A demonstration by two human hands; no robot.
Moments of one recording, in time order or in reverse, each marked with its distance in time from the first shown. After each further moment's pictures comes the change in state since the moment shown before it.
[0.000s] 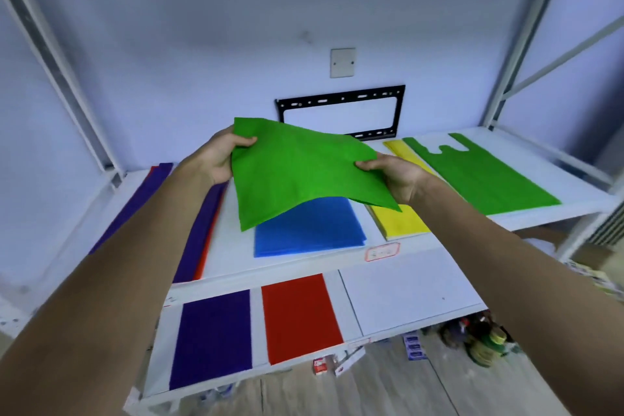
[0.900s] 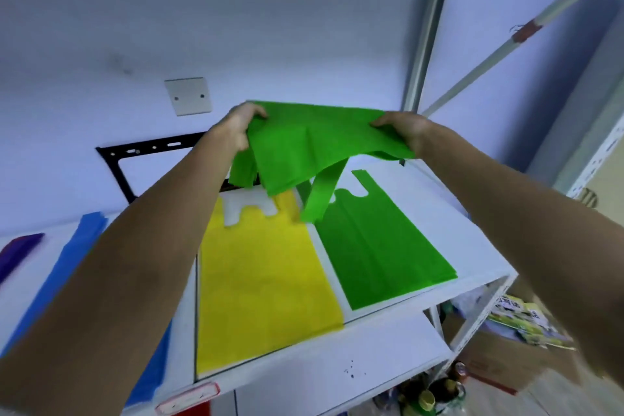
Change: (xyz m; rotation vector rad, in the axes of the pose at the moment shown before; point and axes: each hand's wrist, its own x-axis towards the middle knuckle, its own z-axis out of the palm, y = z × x) left_hand 0.331 0.002 0.372 0.076 0.048 -0.061; right_hand 0.114 -0.183 -0.413 -0.182 0.322 -0.088
